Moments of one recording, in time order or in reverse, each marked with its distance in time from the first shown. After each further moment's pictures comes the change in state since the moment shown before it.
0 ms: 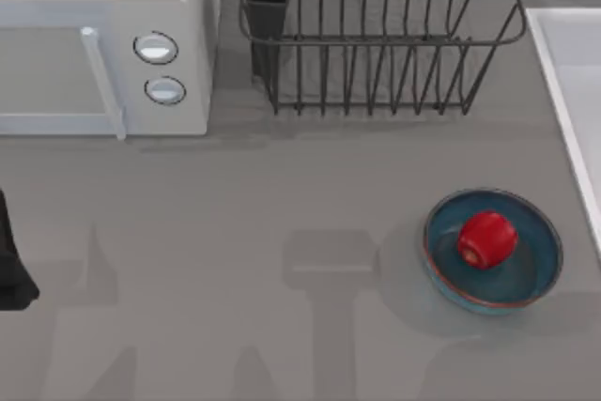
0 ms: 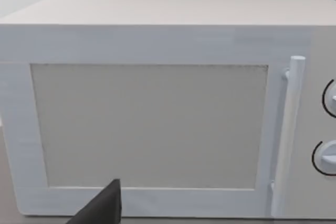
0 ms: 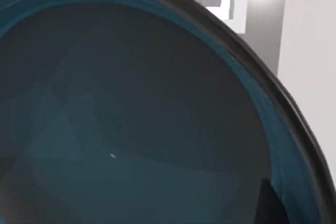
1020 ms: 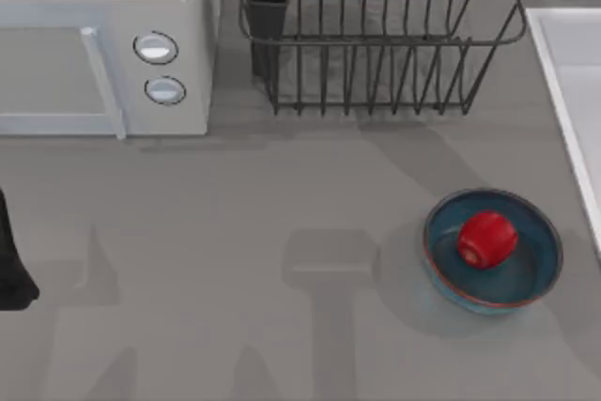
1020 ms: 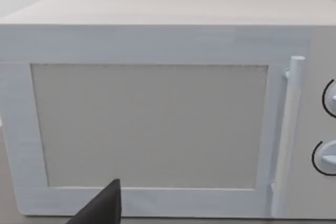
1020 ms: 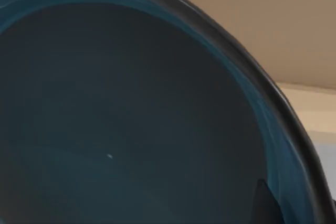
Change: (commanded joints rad) left arm 0.000 0.000 0.000 0.000 0.000 0.000; right arm 1.320 0.130 -0.001 1.294 0.718 0.650
